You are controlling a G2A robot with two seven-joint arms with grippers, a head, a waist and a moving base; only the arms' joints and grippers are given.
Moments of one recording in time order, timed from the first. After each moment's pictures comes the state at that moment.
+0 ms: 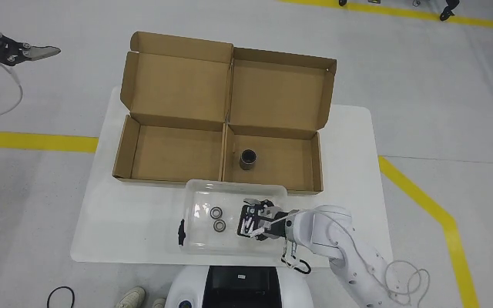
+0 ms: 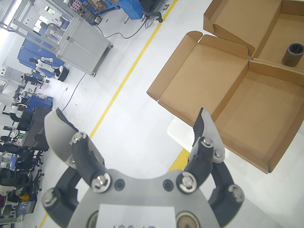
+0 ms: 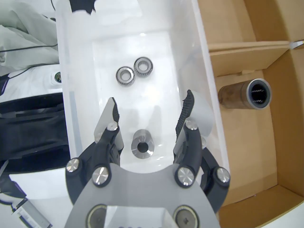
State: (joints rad) left arm 0.56 -0.16 -1.11 -1.50 0.89 -0.82 -0.11; right arm -1.38 -1.22 0.97 -1.91 -1.34 -0.76 0.76
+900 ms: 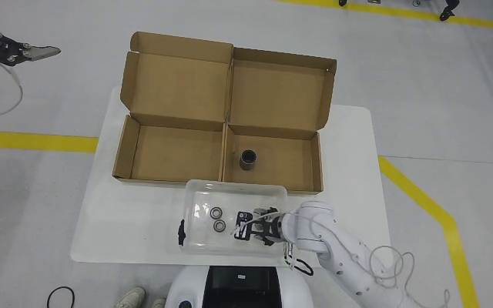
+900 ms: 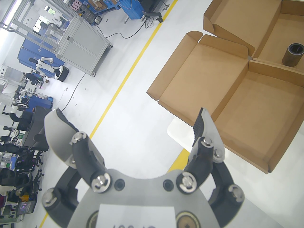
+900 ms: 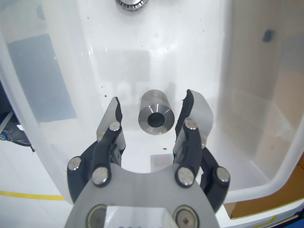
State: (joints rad) left arm 0.56 -0.16 -1.11 -1.50 0.89 -0.82 -0.11; right arm -1.24 -1.23 0.82 -1.80 -1.26 -0.70 1.12
